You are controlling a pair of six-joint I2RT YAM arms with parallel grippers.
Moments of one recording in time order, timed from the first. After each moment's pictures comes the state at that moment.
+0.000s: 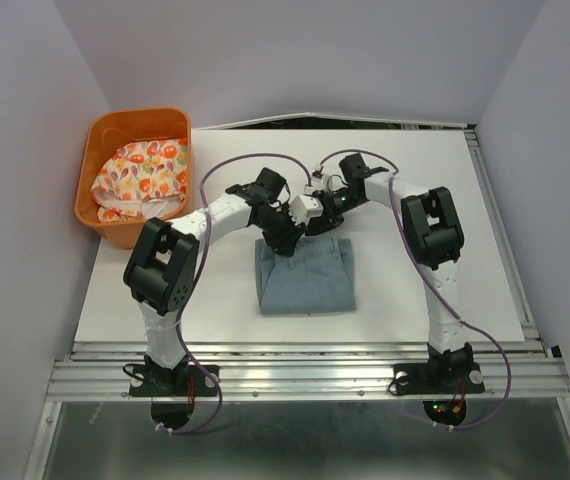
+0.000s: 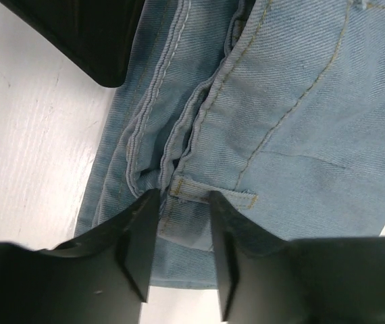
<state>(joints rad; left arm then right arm) -0.57 1.86 1.35 -0.60 0.50 0.48 0.34 2.34 1.75 -0.65 -0.96 -0.01</state>
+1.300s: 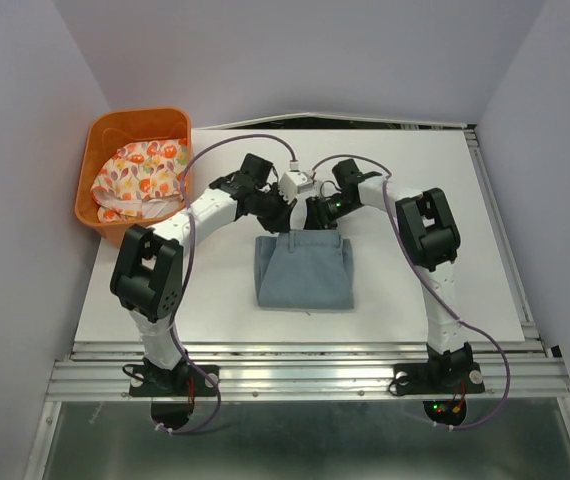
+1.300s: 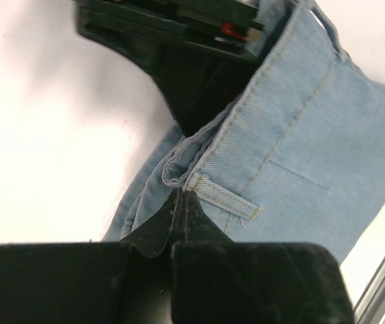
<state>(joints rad) -0.51 1.79 1.37 -0.53 0.50 0.35 0.38 2.34 1.72 -0.64 -0.97 -0.07</state>
